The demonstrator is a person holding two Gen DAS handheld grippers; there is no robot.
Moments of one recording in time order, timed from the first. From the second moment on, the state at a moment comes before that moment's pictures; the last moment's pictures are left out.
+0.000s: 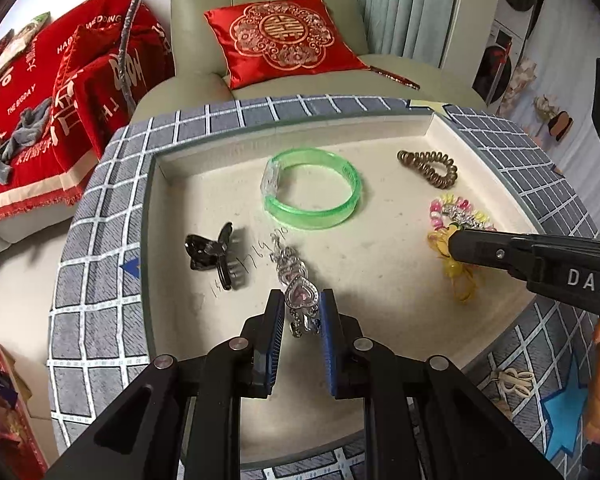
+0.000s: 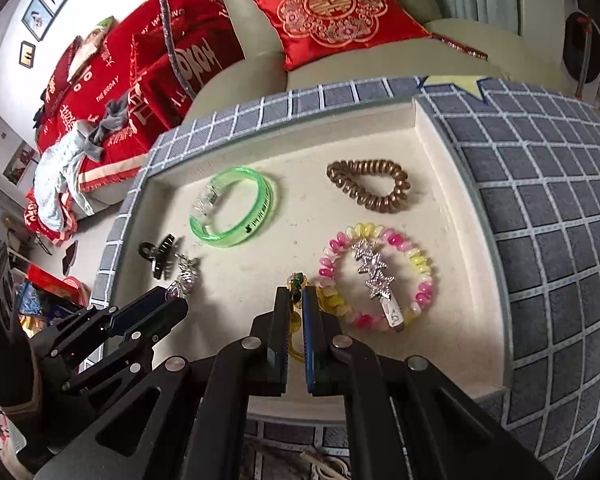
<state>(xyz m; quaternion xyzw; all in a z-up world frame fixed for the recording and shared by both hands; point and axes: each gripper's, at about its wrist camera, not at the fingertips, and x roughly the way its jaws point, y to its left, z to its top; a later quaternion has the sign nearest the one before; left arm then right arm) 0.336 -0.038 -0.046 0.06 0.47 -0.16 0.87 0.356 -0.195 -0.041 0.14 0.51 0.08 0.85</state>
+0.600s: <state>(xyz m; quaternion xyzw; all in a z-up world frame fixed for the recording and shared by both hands) 0.330 -0.044 -0.040 0.07 0.45 -0.15 0.87 0.349 -0.218 -0.042 0.21 0.51 0.08 0.83</state>
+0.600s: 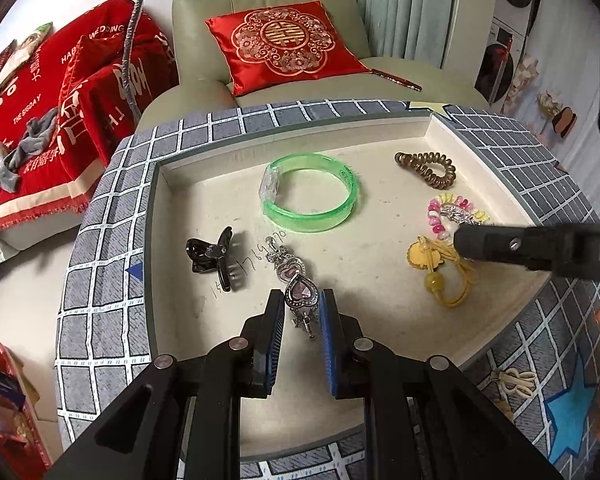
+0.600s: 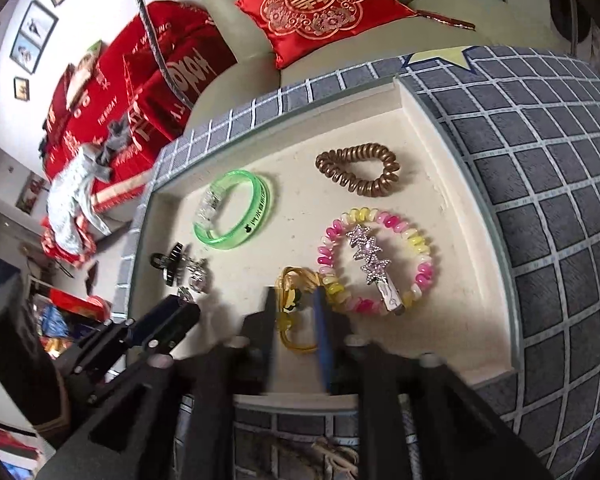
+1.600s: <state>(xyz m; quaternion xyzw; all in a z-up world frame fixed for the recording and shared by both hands) 0.324 -0.039 -0.014 0.05 0.42 -0.14 0.90 0.314 -0.231 -0.013 0.20 0.47 0.07 0.85</state>
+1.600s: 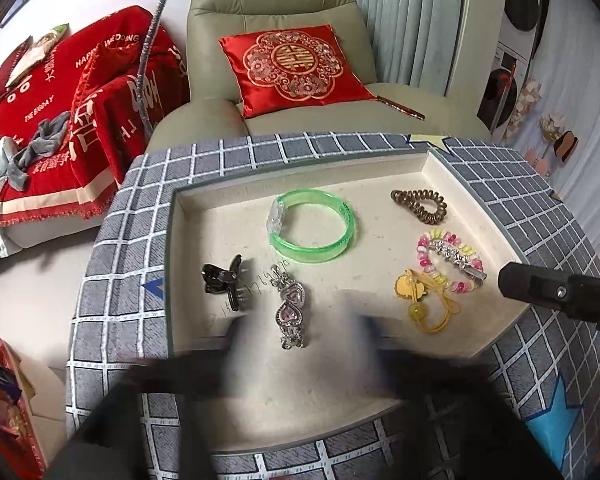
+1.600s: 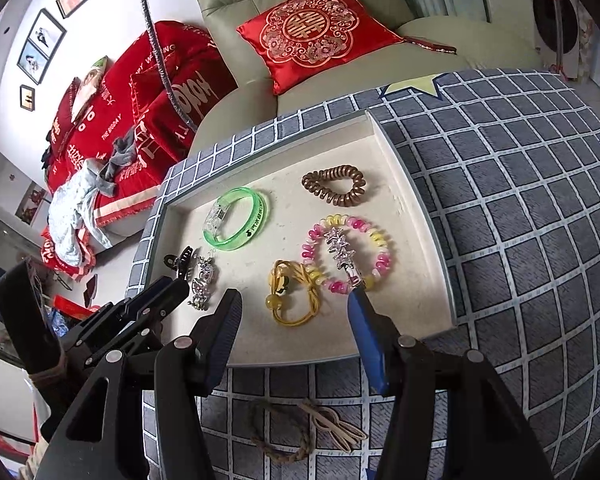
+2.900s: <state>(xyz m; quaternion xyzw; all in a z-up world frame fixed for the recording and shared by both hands) 0.215 -0.035 -0.044 0.04 0.47 -0.16 0.87 0.227 -0.231 -0.050 0.01 0.53 0.05 0.85</state>
